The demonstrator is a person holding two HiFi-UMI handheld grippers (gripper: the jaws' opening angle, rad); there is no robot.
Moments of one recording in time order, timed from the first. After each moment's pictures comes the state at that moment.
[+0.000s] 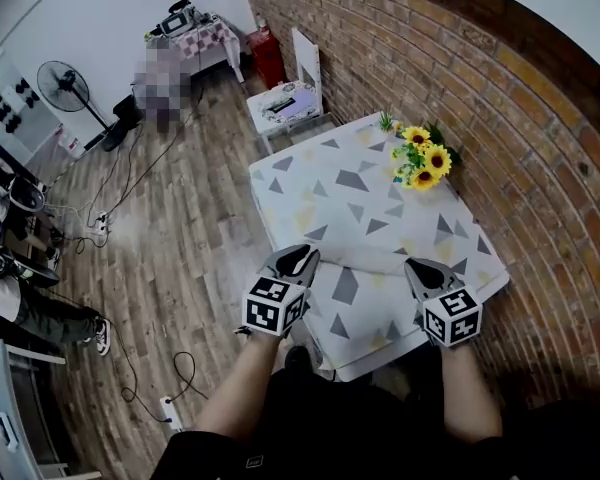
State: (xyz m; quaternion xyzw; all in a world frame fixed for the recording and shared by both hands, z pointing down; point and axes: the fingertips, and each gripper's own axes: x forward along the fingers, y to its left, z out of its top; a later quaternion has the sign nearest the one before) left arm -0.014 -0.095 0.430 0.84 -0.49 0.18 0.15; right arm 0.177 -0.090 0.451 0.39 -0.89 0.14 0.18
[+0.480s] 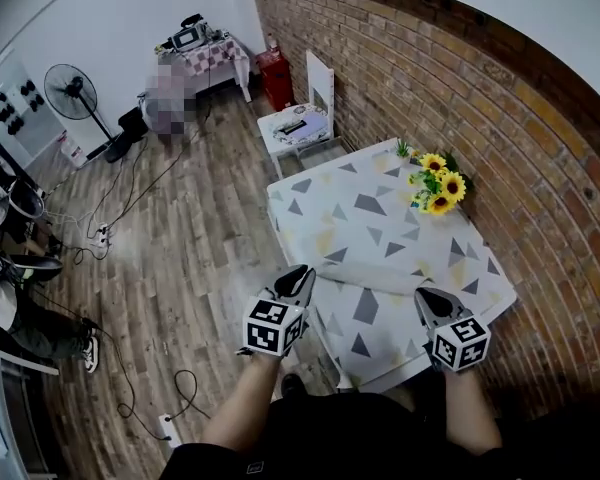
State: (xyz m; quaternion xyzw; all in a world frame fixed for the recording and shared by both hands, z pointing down) left arm -0.086 -0.083 0.415 0.83 -0.52 0.15 0.13; right arm 0.144 -0.067 0.447 0.41 -0.89 0.16 0.15
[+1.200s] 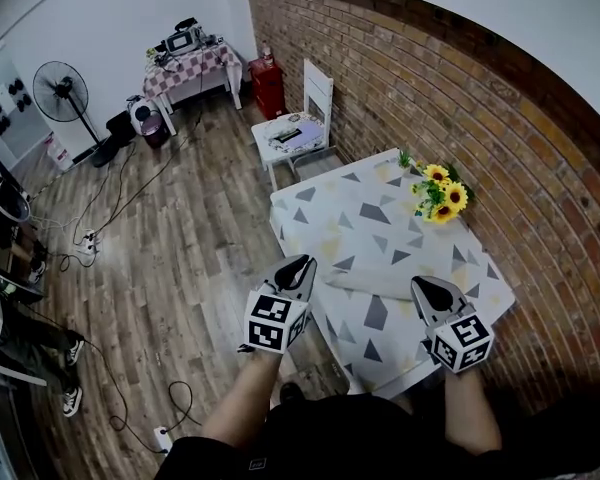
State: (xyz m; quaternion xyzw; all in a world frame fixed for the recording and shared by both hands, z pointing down) left arm -0.130 -0.101 0.372 0.84 -0.52 0.11 0.09; right arm 0.074 -0.071 0.368 0.41 -0.90 0.06 0.13
